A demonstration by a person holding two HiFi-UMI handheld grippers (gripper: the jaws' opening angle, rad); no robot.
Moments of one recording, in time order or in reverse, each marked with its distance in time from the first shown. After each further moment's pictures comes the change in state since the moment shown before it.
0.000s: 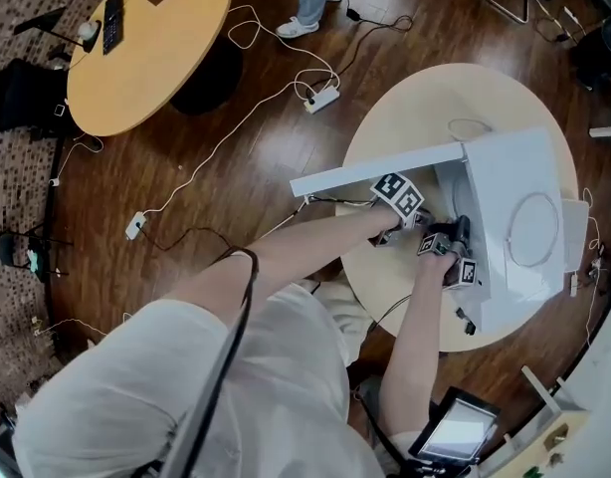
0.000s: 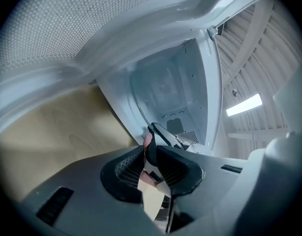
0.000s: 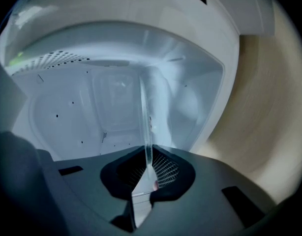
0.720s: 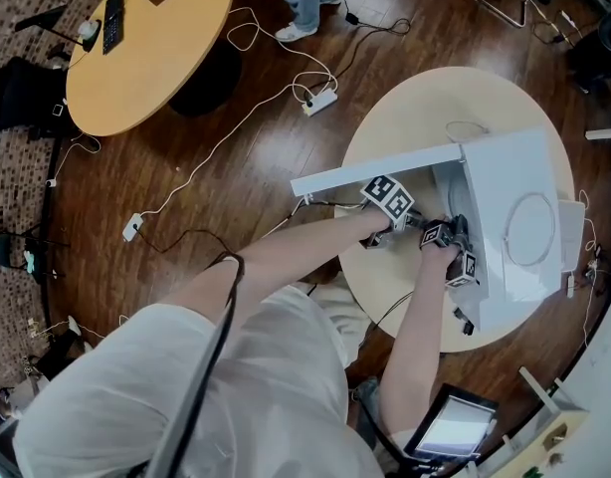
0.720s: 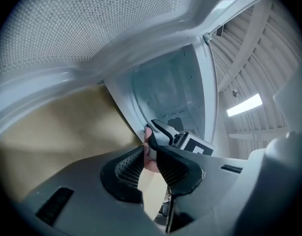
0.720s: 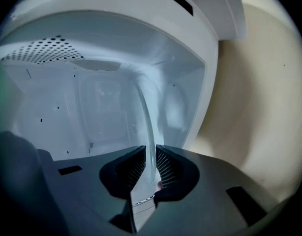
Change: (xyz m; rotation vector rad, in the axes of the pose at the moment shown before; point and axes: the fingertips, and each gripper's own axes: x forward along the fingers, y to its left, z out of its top) left arm -0.016 0.004 -0.012 -0.005 -0.014 0.011; right arm -0.001 -0.008 -0.002 0.094 -0.096 -0.181
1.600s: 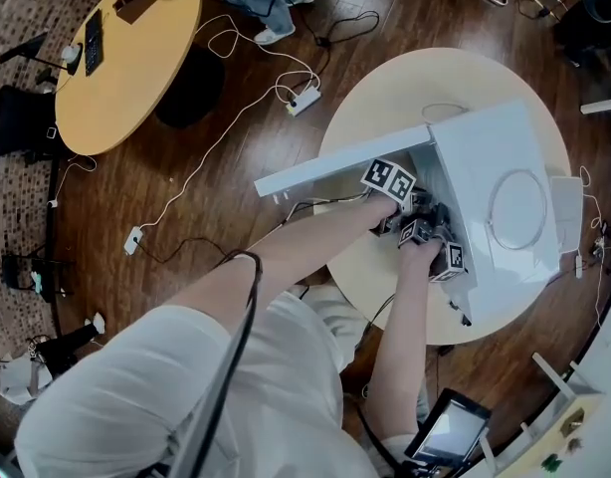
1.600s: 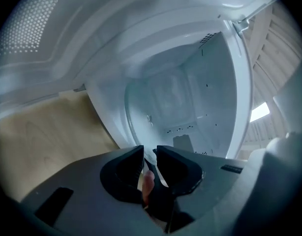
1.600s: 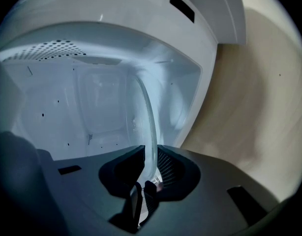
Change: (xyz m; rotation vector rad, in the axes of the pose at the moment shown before) left arm 0.062 0.003 0.057 -0.052 -0.126 0.026; right arm -0.010 -0.005 -0.008 -0.034 0.091 -0.035
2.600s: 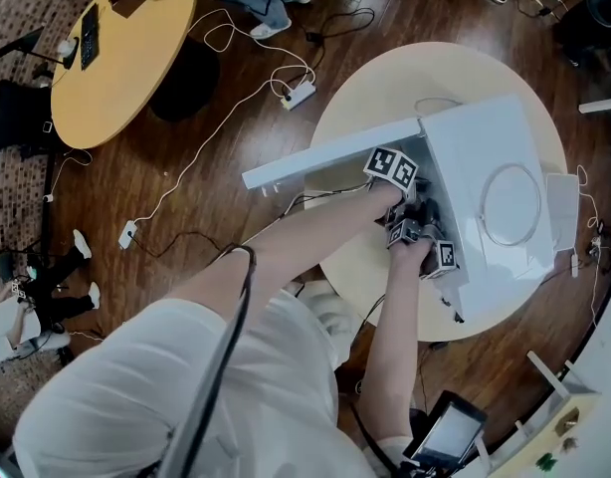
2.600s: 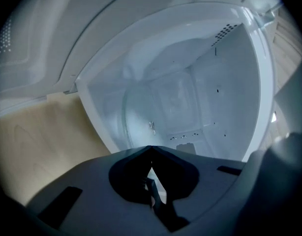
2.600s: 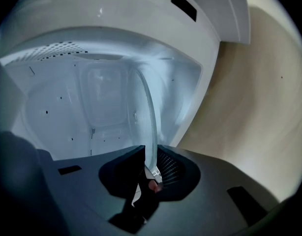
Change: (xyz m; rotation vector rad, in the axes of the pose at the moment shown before) left arm 0.022 0.001 0.019 -0.049 -0.024 0.044; right arm -0.006 -0.001 -0.009 -0.013 0.088 0.018
